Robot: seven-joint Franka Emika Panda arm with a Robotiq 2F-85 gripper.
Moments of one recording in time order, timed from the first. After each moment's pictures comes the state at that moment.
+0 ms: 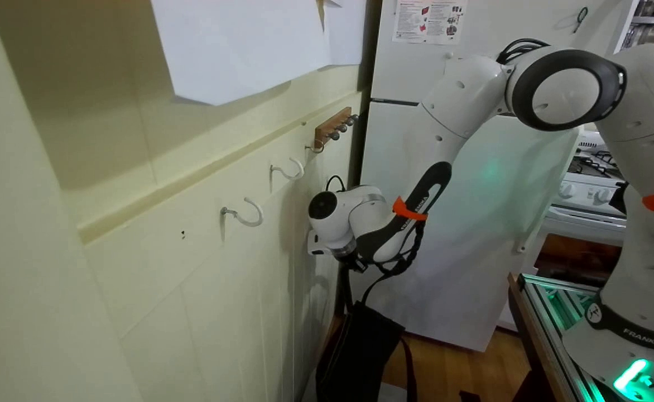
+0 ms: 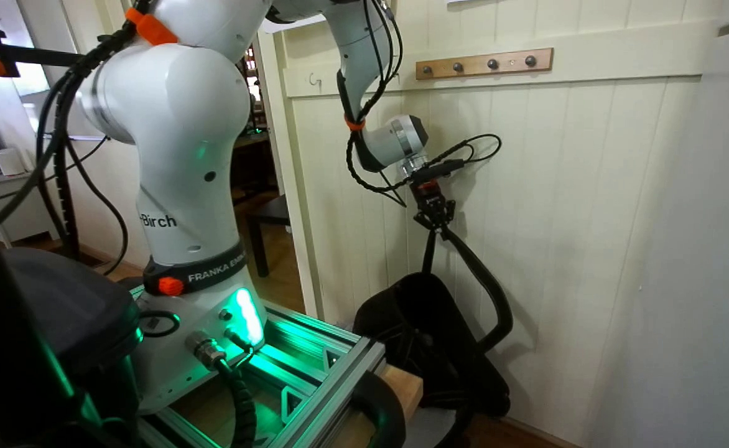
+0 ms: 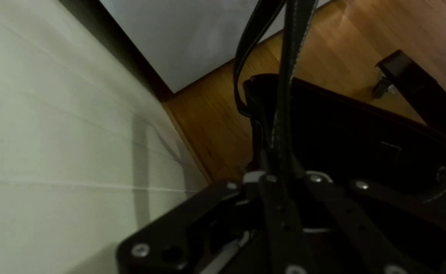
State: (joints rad) arm -0.02 0.73 -0.11 -1.88 -0.73 2.34 -0.51
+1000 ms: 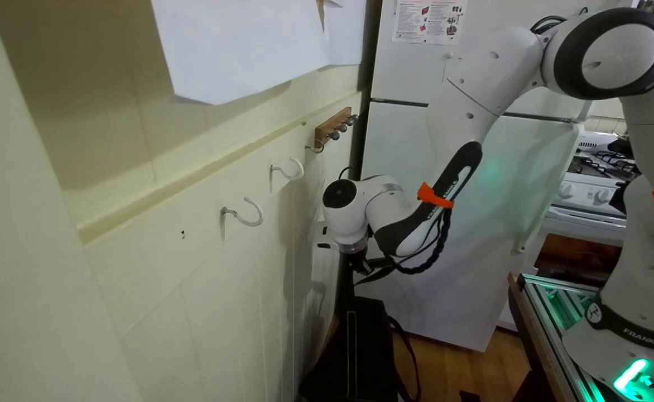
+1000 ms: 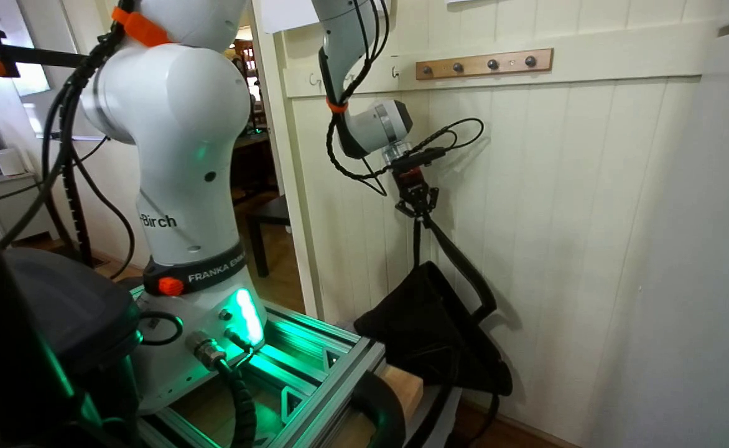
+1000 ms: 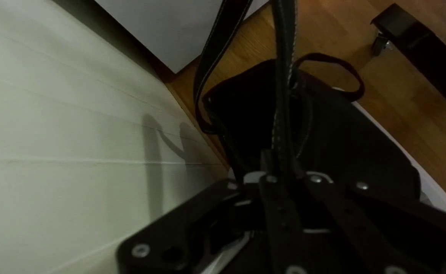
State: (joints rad) arm -0.02 0.56 -0.06 -2.07 -0.75 2.41 -0.34
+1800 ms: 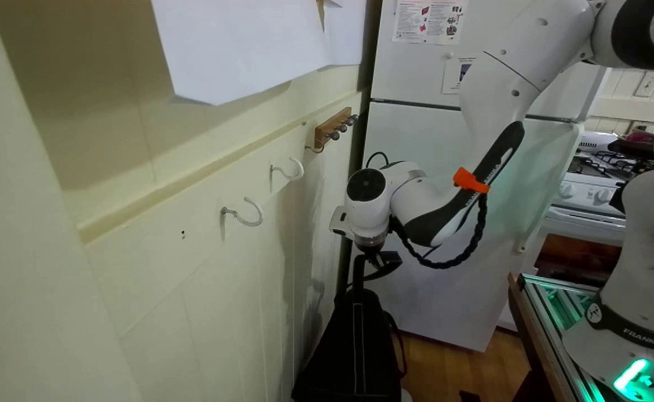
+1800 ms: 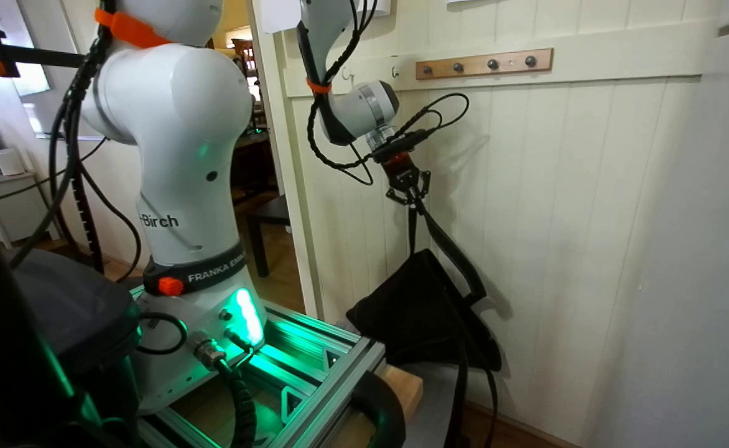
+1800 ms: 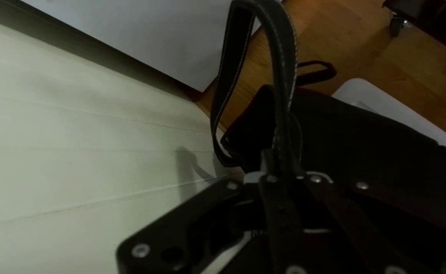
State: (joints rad) arm 0.02 0.37 -0.07 -2.25 -0.88 2.41 -0.02
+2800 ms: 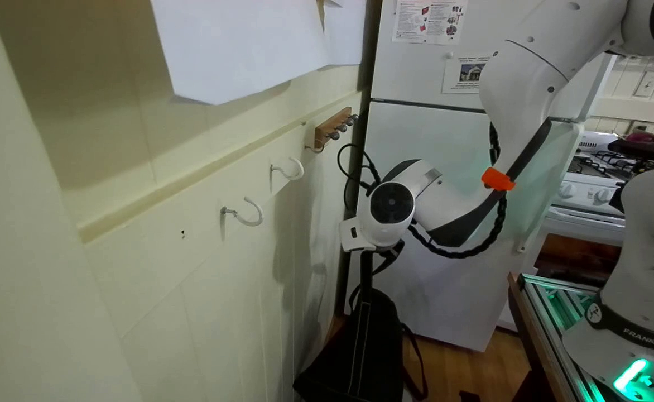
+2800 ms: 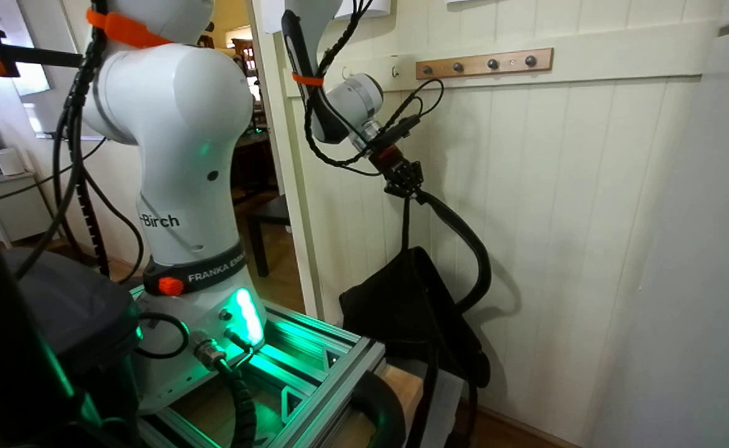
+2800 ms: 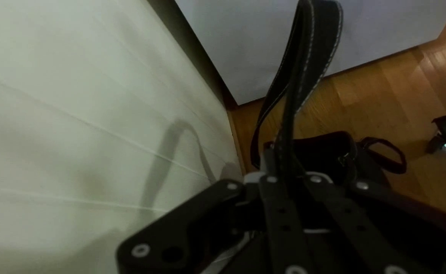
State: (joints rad) arm 0.03 0.29 -0.03 -2.33 -1.19 2.35 -0.26
